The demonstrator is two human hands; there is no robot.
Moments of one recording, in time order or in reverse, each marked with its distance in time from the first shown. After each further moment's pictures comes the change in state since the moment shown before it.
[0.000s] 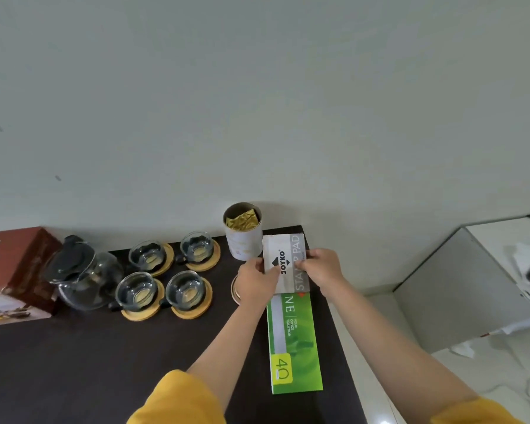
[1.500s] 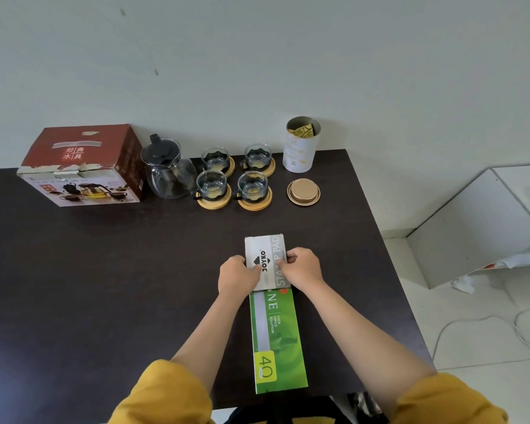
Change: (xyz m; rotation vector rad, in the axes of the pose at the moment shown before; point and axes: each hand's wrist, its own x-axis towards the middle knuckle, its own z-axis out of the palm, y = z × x) left_hand -0.133 -0.175 -0.160 0.328 -0.095 -0.198; right_hand -0.200 0.106 0.156 -0.406 -0.092 -0.058
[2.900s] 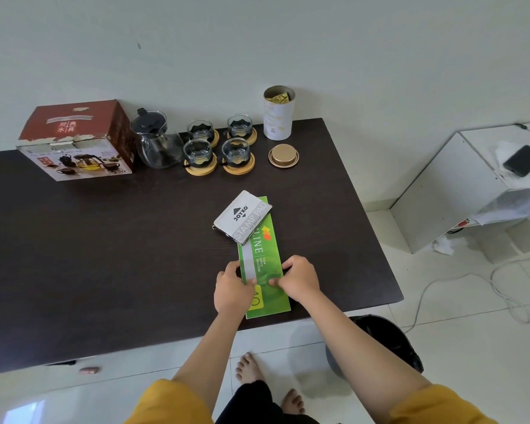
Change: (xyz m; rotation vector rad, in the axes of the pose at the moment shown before) left_hand -0.114 -0.076 0.048 -0.001 0.047 0.021; right_hand -0.118 0.074 0.011 -0.056 -0.060 0.097
